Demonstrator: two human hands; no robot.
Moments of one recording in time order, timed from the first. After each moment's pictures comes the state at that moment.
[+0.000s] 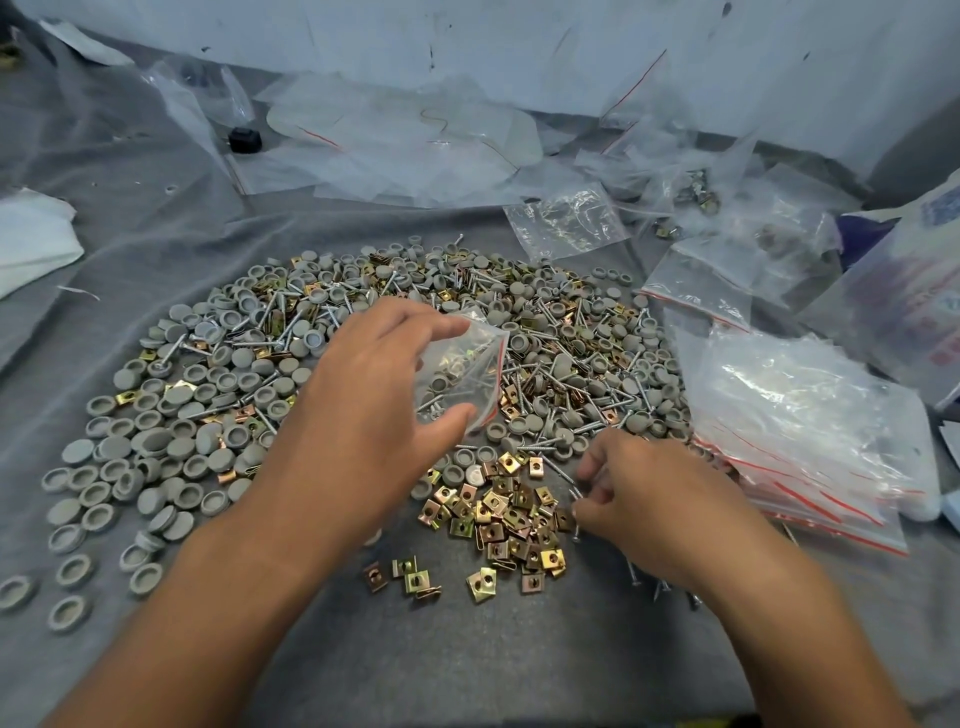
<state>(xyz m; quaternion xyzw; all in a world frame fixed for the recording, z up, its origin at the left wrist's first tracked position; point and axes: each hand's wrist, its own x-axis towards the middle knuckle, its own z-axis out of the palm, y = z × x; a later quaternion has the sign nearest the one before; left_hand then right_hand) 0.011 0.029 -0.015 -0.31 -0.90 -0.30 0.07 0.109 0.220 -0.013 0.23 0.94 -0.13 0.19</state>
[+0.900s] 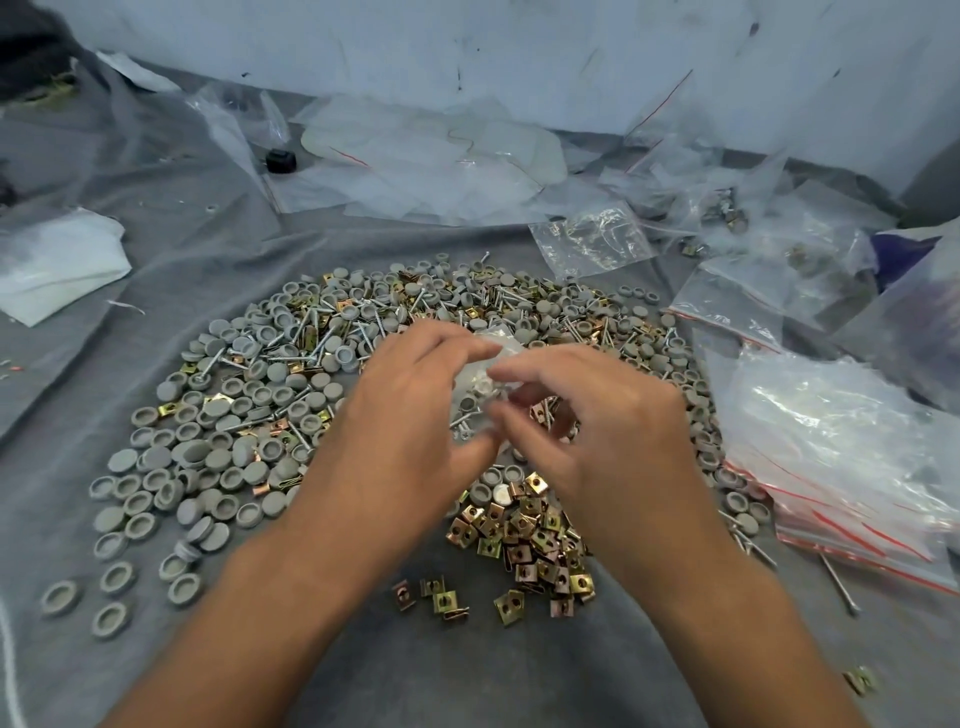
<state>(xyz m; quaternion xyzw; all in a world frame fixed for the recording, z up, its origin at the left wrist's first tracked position) 0.011 0.028 -0.015 -0.32 -0.88 -0.34 0.07 0.077 0.177 -0.009 -0.05 0.91 -0.29 -0.28</state>
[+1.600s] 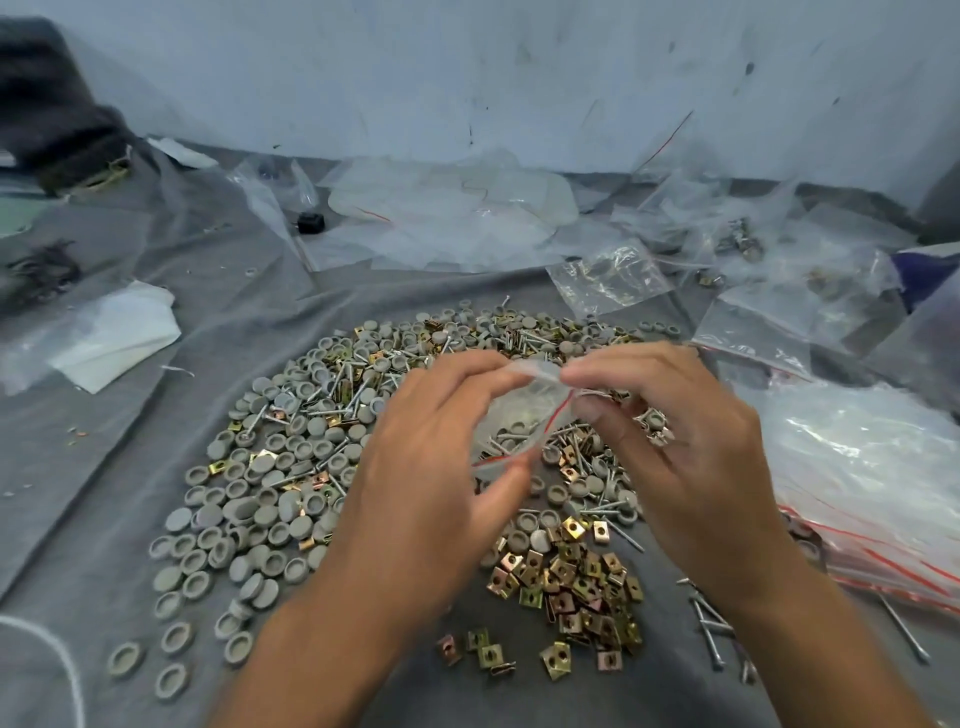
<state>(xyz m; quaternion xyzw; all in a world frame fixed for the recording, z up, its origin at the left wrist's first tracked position) 0.013 0.020 -0.010 -0.35 -0.84 -0.37 0.17 0.067 0.202 -0.004 -0.10 0.87 -0.33 -0.36</state>
